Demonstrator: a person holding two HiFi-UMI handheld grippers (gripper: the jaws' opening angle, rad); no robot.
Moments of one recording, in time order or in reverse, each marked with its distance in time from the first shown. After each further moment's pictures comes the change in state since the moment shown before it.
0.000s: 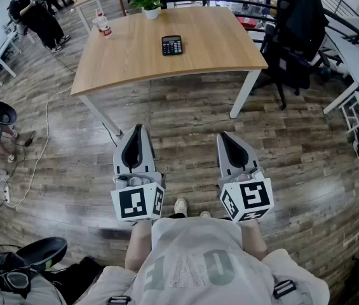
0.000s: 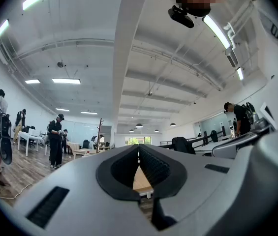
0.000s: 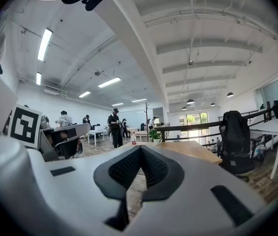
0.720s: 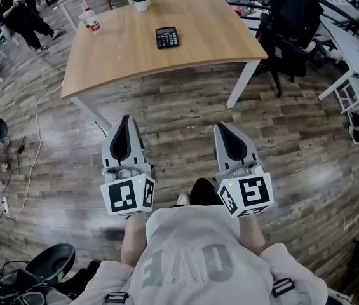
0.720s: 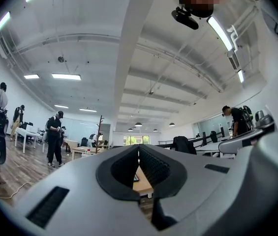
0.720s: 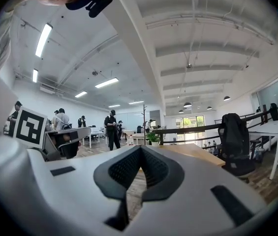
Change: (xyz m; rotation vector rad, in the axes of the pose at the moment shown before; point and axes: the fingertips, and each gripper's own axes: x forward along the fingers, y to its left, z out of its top) left arm 0.033 0.065 -0.018 -0.018 0.000 -0.012; right arm 0.048 0.025 0.002 -0.010 -0.048 -0.034
